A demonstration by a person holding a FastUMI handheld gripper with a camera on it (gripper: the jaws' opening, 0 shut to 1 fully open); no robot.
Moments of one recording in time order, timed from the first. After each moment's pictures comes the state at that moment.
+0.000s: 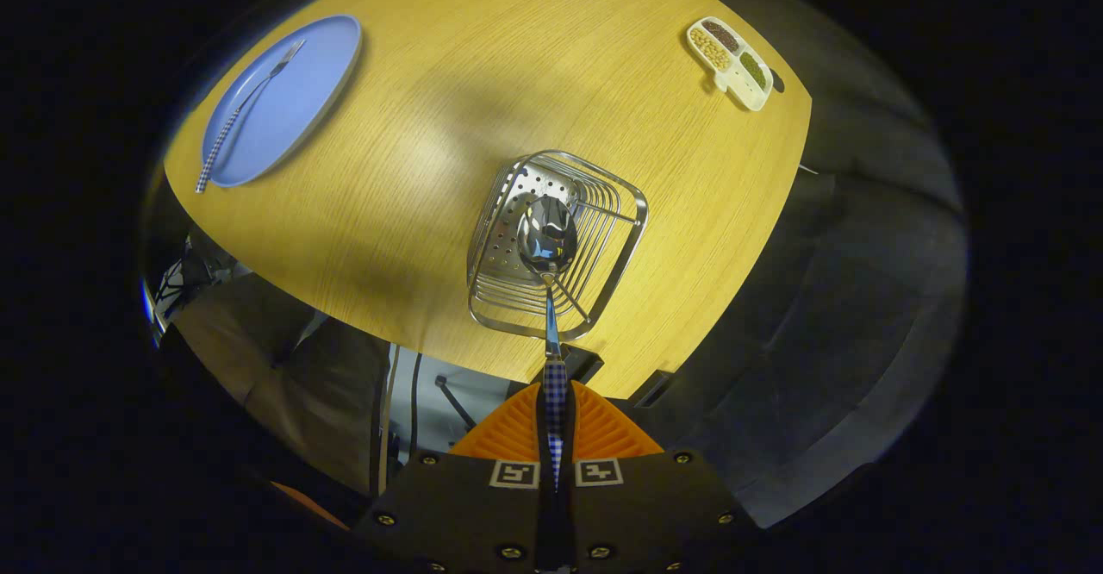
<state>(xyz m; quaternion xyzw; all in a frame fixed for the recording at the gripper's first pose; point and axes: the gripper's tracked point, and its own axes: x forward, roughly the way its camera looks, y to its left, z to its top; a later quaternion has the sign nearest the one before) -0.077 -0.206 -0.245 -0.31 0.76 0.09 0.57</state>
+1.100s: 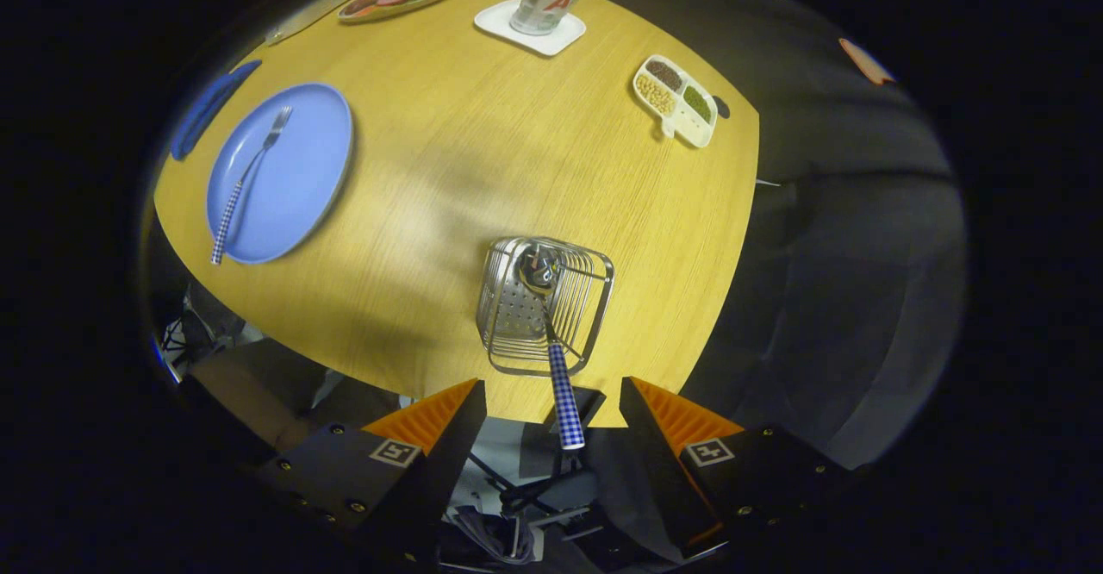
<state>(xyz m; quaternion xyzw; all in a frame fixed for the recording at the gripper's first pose) -0.049 -0.163 -0.213 -0.25 0.66 0.06 0.70</state>
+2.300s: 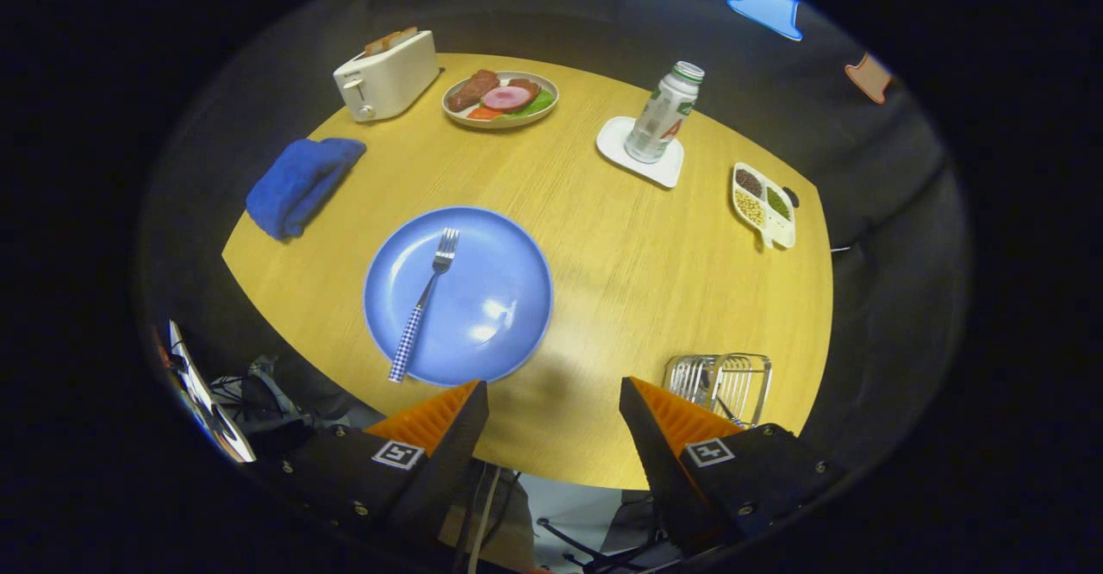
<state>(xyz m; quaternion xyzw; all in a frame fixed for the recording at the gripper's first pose) -0.057 0.010 -0.211 -0.13 0.56 0.19 0.80</state>
